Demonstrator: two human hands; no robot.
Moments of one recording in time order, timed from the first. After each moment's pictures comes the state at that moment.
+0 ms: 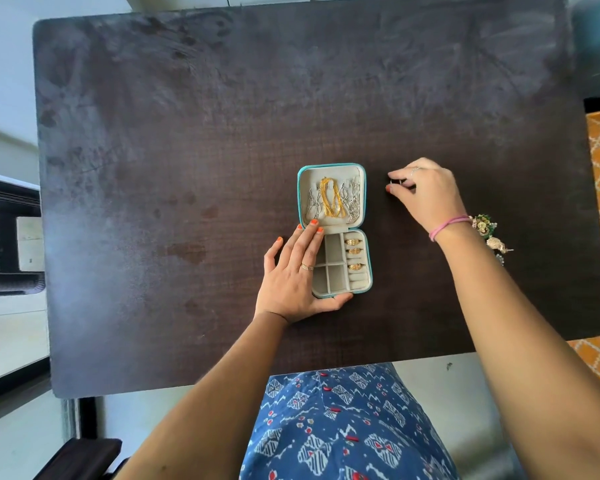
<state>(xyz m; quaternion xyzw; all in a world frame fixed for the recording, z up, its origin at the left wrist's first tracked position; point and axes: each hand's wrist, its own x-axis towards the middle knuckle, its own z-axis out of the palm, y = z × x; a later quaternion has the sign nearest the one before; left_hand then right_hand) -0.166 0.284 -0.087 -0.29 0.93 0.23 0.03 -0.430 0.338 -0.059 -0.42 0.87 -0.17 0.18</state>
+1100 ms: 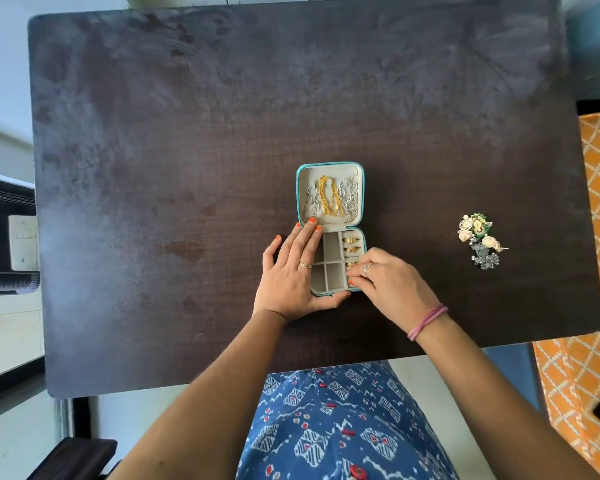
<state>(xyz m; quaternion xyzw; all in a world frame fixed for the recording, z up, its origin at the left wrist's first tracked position) -0.164 0.284 -0.089 -0.29 0.93 0.23 0.00 -0.312 0.394 -0.022 -0.52 0.80 -0.10 0.28</state>
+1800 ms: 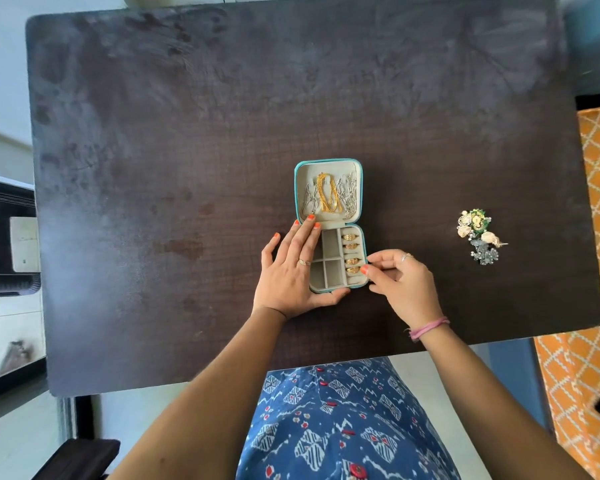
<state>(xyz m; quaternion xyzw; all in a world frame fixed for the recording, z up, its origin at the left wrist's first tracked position) -0.164 0.285 -0.089 -0.28 0.93 0.22 0.01 -0.310 0.418 -0.043 -0.15 0.84 -0.37 0.37</state>
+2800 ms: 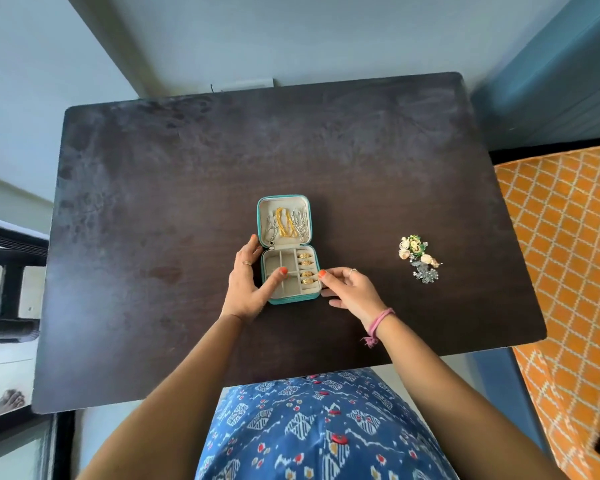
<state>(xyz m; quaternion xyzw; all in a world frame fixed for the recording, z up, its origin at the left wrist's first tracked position) -0.174 0.283 -0.072 -0.41 0.74 0.52 -0.12 -0.334 0.423 -0.040 -0.08 0.72 -0.44 0.54</state>
